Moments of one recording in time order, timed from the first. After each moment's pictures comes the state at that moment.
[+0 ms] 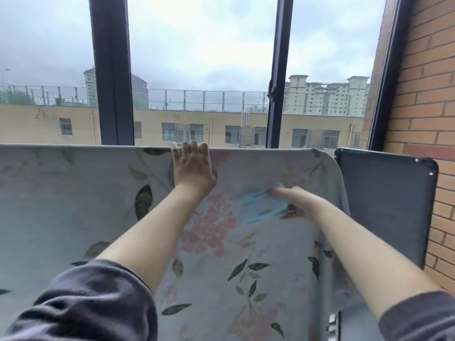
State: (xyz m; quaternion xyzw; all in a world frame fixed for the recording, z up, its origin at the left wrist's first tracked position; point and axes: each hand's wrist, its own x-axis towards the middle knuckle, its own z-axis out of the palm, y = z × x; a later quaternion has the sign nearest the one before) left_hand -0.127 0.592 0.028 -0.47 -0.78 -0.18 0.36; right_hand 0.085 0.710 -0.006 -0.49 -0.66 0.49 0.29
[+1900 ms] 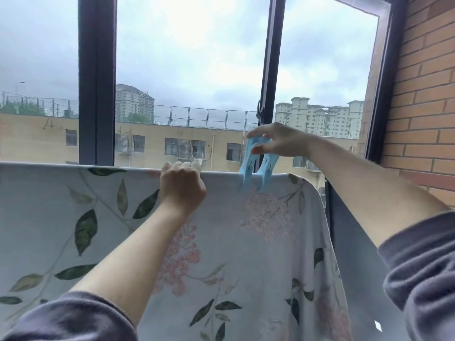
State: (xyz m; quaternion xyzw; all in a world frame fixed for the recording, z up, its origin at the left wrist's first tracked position) left_hand -0.100 0.651 0.036 -0.45 -0.72 -0.30 0.44; right_hand 0.105 0.763 0.167 -0.18 -0.96 0.02 0.21
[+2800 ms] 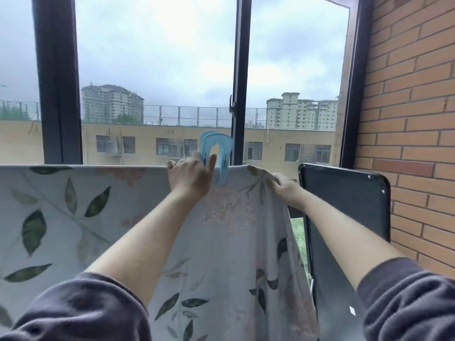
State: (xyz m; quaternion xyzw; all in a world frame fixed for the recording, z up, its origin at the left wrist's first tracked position) left_hand -0.005 0.716 0.054 -0.48 -0.76 -0.33 0.28; right_hand 0.200 0.875 0.030 -0.35 -0.84 0.24 0.33
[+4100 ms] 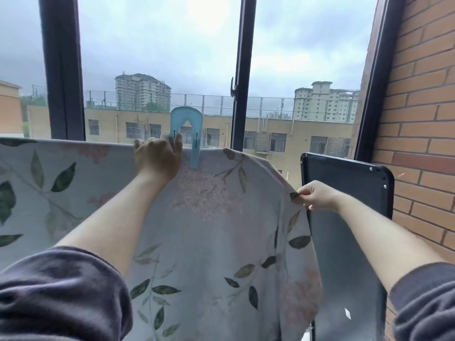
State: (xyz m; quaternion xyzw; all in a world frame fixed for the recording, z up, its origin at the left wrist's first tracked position) left_hand 0.004 0.732 0.044 -0.37 -0.77 -0.35 0.39; right_hand 0.313 0.955 0.006 -0.34 -0.88 0.27 0.22
